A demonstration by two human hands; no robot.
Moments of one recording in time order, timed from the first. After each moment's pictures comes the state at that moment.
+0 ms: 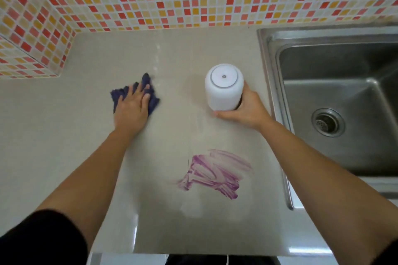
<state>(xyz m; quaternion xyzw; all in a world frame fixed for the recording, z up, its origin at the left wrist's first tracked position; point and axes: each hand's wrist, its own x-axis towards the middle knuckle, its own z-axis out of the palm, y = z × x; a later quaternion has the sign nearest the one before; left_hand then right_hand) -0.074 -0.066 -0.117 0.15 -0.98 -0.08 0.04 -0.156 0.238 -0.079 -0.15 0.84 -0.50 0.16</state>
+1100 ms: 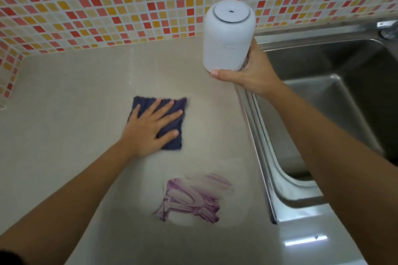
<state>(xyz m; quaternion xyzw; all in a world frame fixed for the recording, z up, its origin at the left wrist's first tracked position) -0.109 0.015 -0.112 -0.13 -0.99 -0.07 -0.06 -0.235 0.278 -0.020 -0.17 0.82 -0.55 0.03</state>
